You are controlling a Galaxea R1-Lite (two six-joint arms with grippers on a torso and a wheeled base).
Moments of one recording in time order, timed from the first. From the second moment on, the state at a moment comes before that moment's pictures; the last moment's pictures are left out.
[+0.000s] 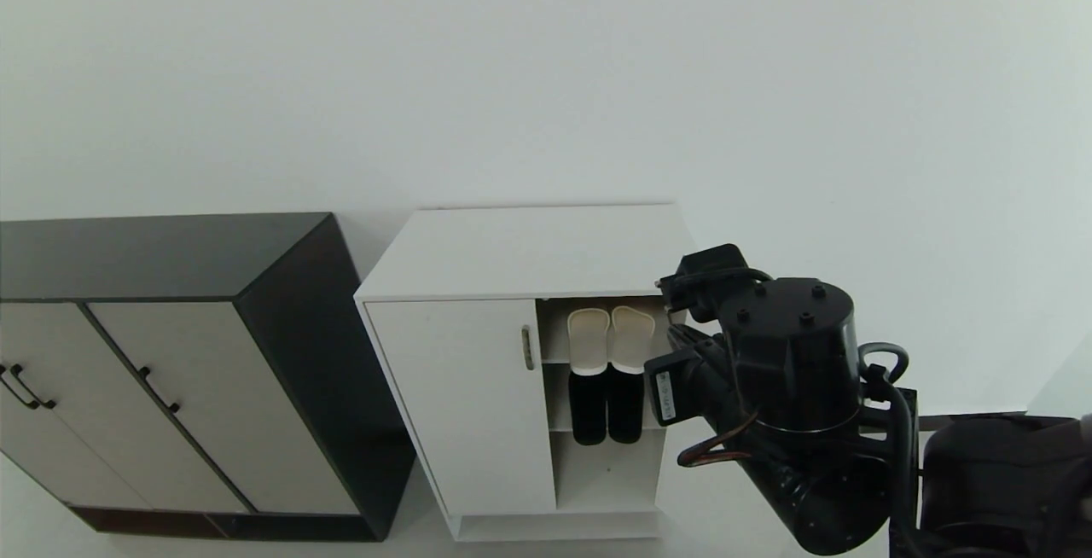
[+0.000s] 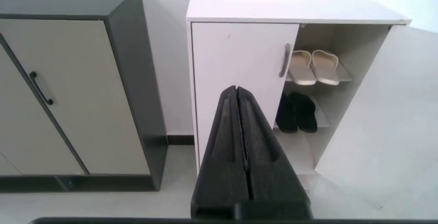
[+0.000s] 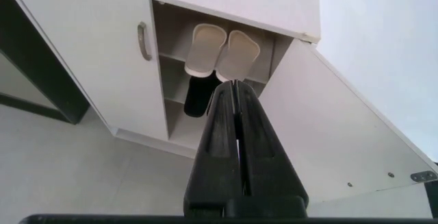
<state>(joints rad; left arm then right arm) 0.00 0.00 0.00 0.00 0.03 -0.02 0.96 1.78 -0.88 -0.62 -0.73 0.07</state>
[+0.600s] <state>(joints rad) 0.00 0.00 0.00 0.00 0.03 -0.02 0.96 1.80 -0.87 -0.62 -0.72 0.07</state>
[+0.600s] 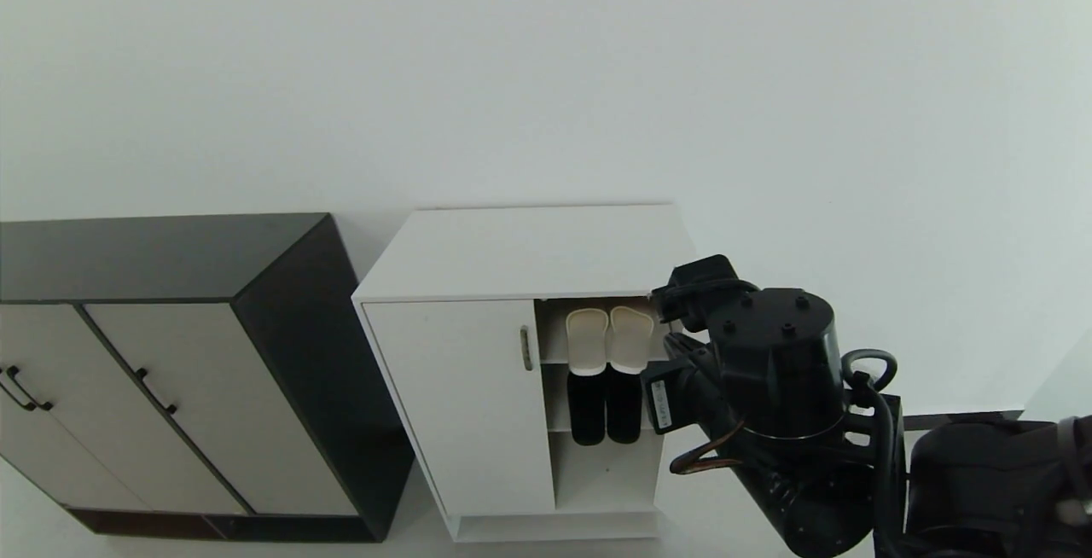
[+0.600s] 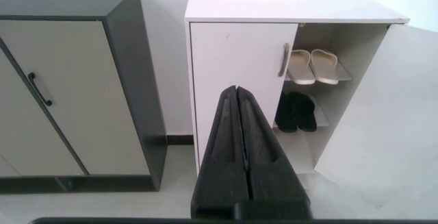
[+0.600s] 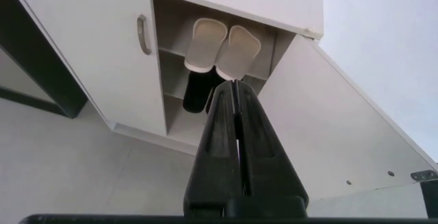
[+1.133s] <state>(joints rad) 0.00 0.00 0.00 0.00 0.03 -0.02 0.90 1.80 -0.89 -0.62 -0.71 0.07</state>
